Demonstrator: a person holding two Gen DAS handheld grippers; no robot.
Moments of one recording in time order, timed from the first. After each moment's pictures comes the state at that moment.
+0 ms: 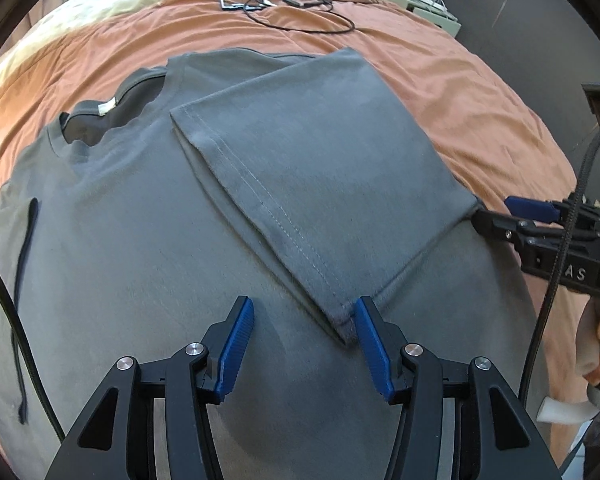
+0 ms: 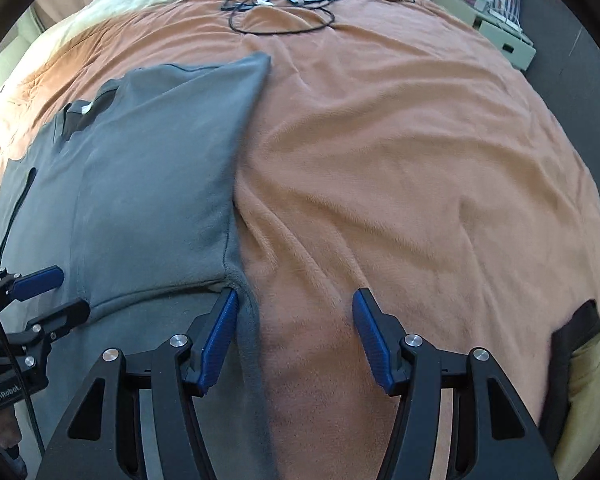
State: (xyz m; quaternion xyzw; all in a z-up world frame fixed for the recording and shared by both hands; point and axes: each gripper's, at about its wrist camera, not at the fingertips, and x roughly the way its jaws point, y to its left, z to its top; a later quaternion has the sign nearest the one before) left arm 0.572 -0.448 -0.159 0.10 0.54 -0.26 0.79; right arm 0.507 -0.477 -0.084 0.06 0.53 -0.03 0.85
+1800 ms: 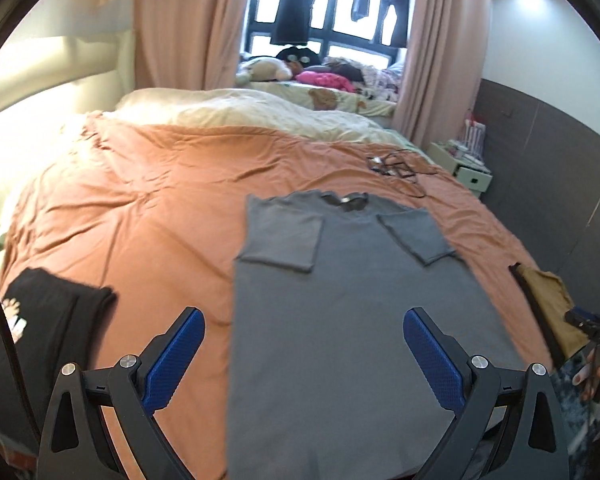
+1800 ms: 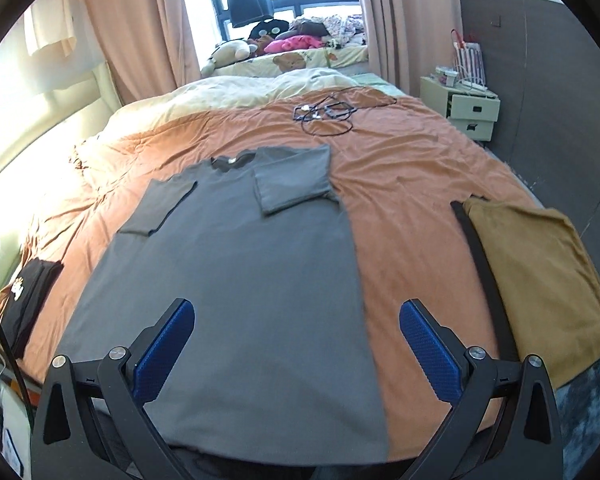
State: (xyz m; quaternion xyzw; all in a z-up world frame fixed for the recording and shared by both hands) left arm 0.294 -0.059 0.044 -0.03 0.34 -0.15 0.93; right arm 0.093 -0.428 0.057 0.10 0.35 0.02 0.93
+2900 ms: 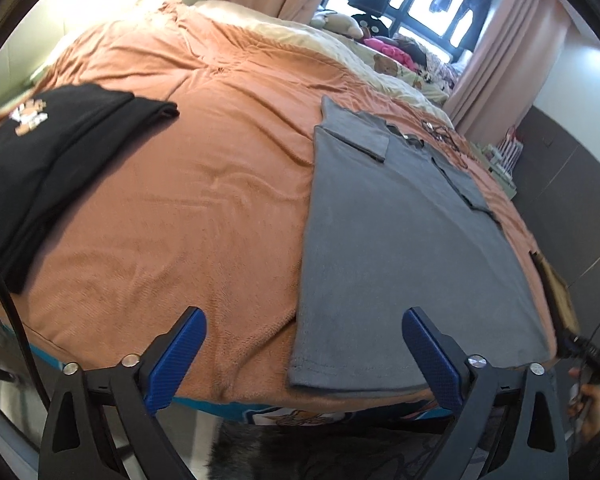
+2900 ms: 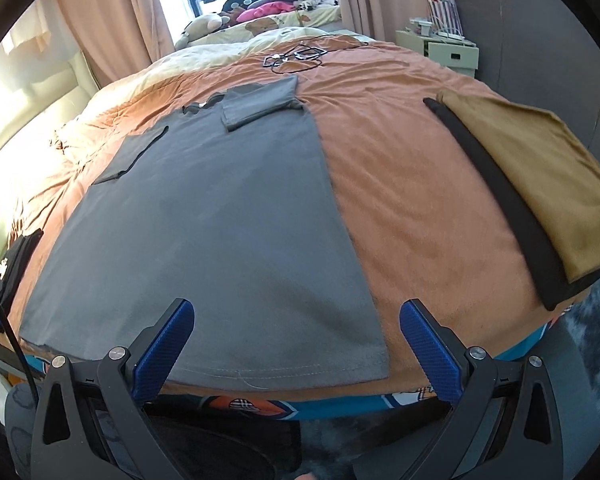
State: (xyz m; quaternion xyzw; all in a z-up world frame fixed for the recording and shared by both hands) left arm 0.218 0.044 -0.120 -0.17 0.42 -0.11 0.89; right arm 0.056 -0.443 -0.033 0.15 0.39 -0.01 0.91
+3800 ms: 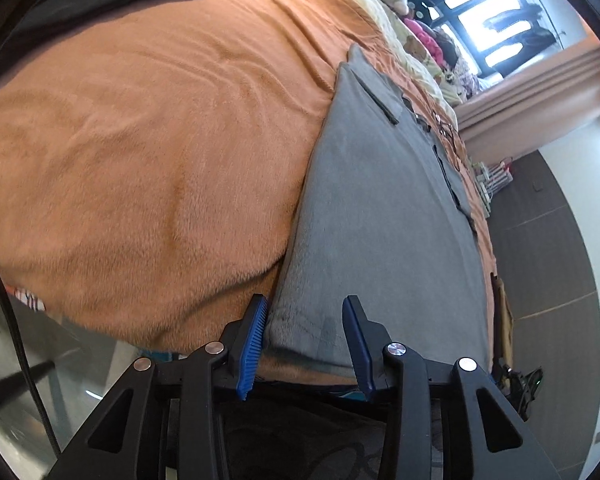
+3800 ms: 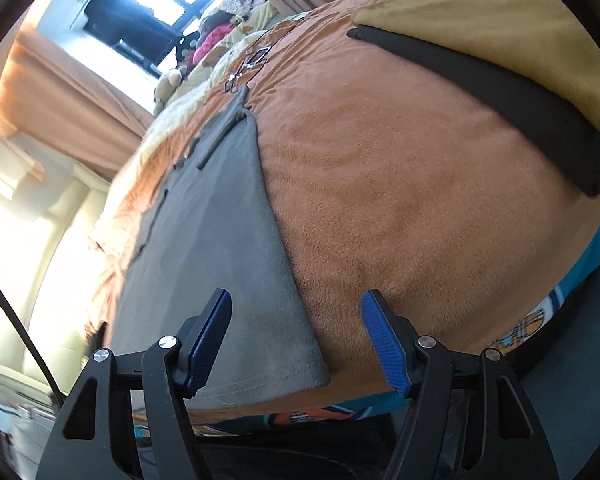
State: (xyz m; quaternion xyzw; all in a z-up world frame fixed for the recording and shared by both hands) left arm 0.212 0.048 -0.178 -0.33 0.50 -0.14 0.79; right arm 0.035 -0.532 -0.109 0.40 0.34 0.03 0.85
